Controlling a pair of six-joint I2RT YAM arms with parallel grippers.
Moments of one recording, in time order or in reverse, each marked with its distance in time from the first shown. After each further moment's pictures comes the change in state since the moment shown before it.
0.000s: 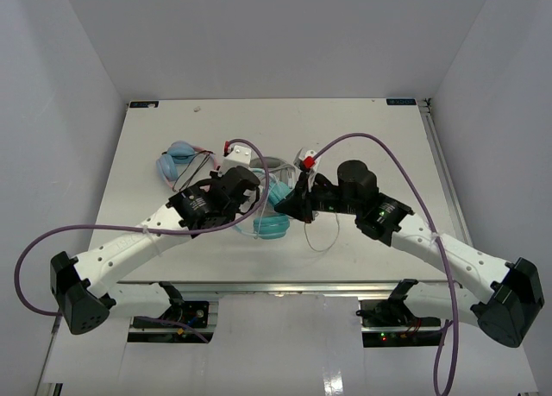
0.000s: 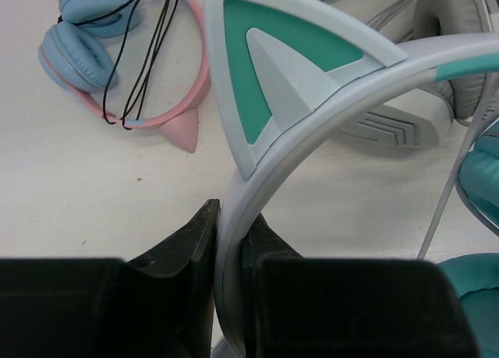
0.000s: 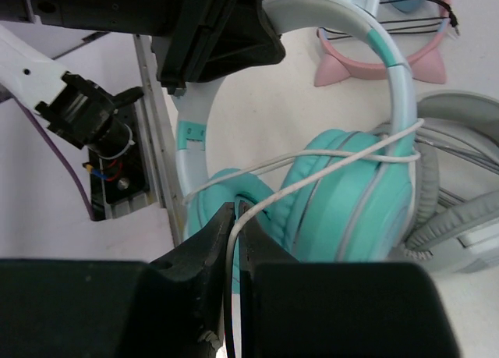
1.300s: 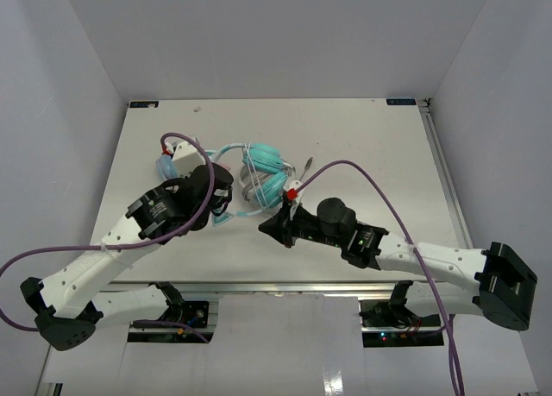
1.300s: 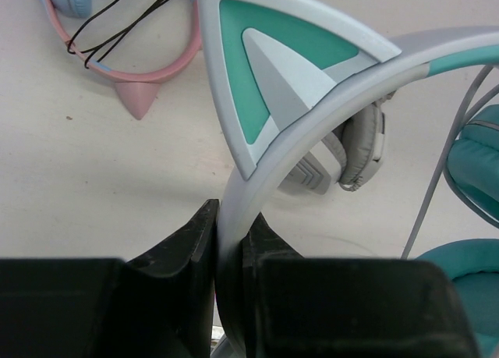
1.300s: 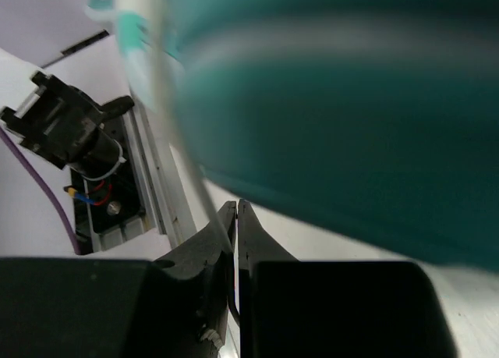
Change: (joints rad) left arm 0.005 -0.146 0.129 -0.207 -0.015 -0.591; right arm 0.267 0.056 -0.212 0.344 0.360 0.070
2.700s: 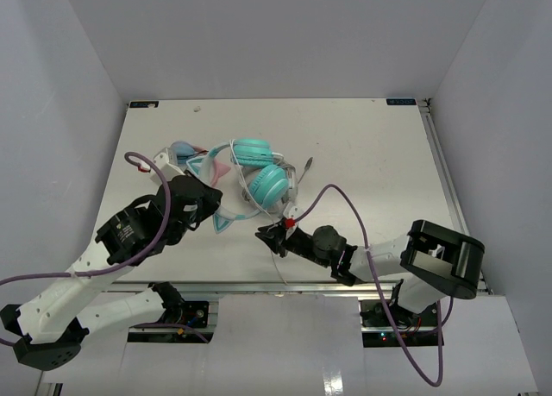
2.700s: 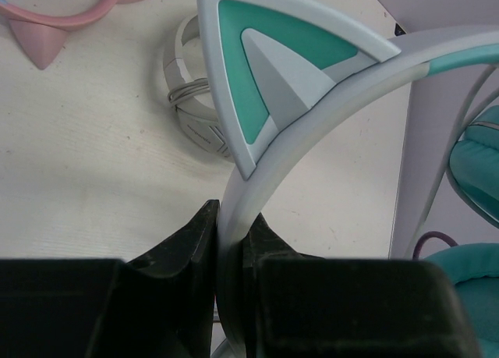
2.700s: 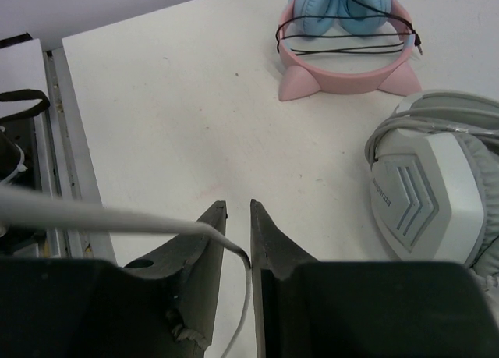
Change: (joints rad) left arm 0.005 -0.186 -0.076 0.067 0.150 -0.182; right arm 0.066 0.322 -0.264 0.757 0.188 -0.147
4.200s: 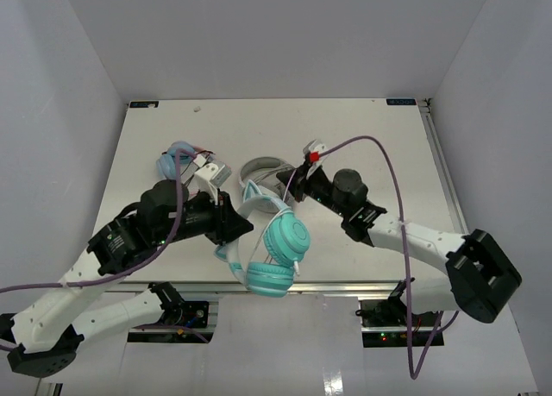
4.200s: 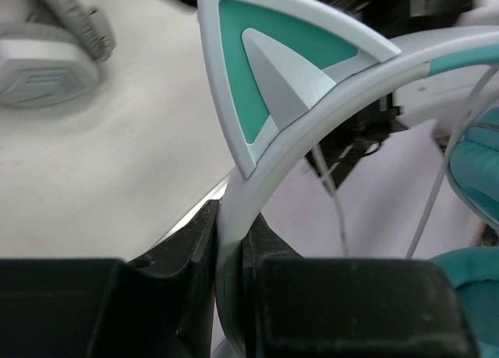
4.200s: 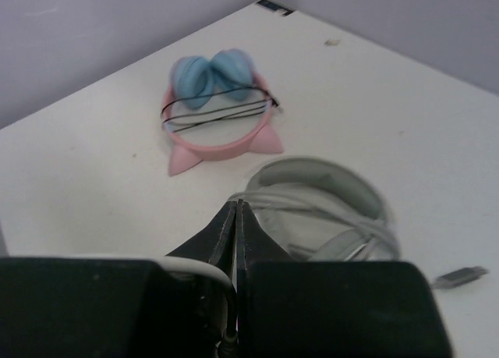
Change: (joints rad) left arm -0.002 -0.099 -0.065 0.213 0.757 0.644; right arm -0.369 -0.163 0.259 -0.412 -0.196 0.062
